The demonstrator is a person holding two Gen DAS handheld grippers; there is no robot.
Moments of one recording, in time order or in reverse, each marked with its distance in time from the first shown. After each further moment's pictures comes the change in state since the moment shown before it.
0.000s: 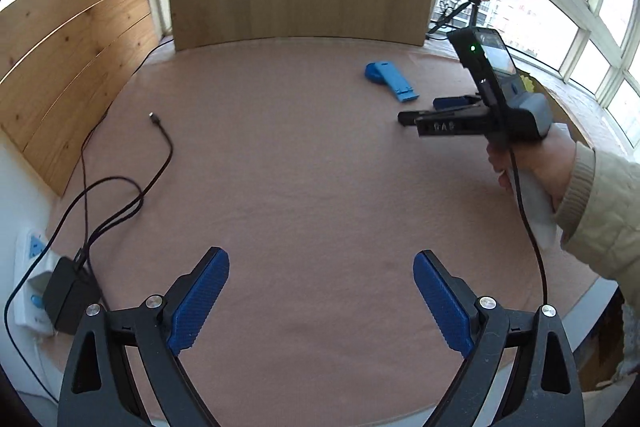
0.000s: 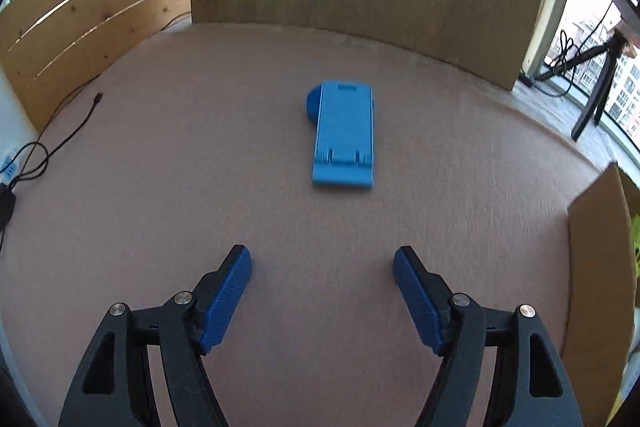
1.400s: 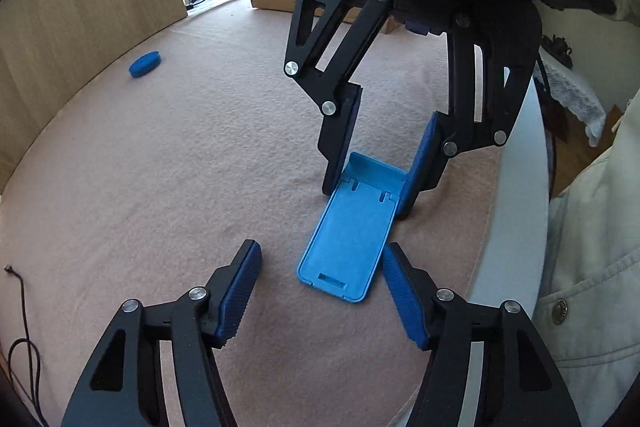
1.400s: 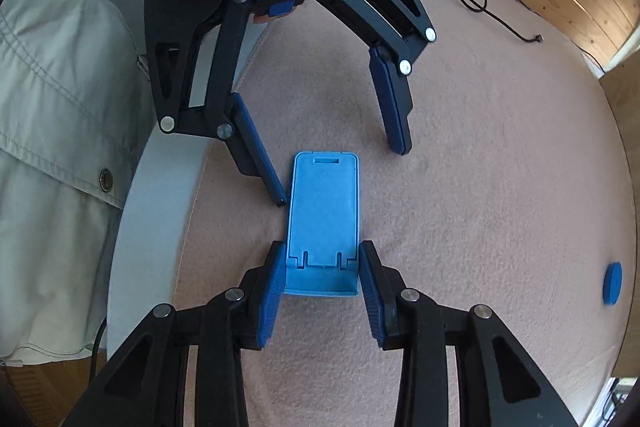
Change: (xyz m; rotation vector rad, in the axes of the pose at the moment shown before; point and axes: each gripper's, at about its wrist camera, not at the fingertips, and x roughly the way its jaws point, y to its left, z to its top) left arm 0.057 -0.090 -0.051 0.750 0.068 -0.441; right arm -0.107 0.140 -0.144 -1.245 0.214 0.570
